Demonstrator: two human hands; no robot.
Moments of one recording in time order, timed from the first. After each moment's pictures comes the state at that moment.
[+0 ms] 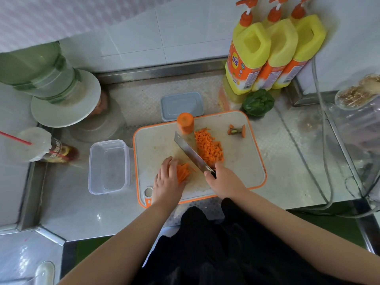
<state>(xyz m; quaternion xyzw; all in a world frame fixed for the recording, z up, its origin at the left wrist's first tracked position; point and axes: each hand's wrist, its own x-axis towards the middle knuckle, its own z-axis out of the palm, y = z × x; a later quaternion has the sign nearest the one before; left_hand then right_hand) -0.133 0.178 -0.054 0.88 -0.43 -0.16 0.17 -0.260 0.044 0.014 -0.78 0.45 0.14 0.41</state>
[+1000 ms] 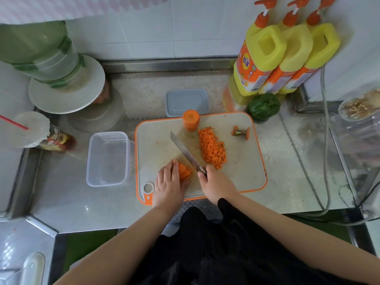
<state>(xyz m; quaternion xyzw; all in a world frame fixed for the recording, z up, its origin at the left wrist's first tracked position) -0.145 0.192 -0.071 0.89 -0.42 -0.11 0.16 -0.239 0.065 0.010 -0.81 0.43 0.18 0.36</state>
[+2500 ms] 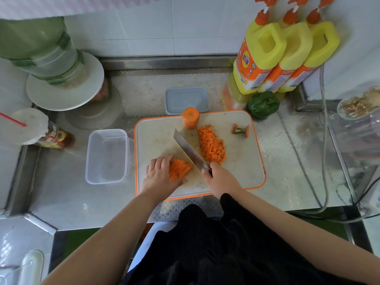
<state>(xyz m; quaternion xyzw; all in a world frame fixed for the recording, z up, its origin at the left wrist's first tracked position) -0.101 0.192 -0.053 0.87 -0.42 -0.22 0.17 -0.246 0.057 0.011 -0.80 0.44 0.17 0.35</state>
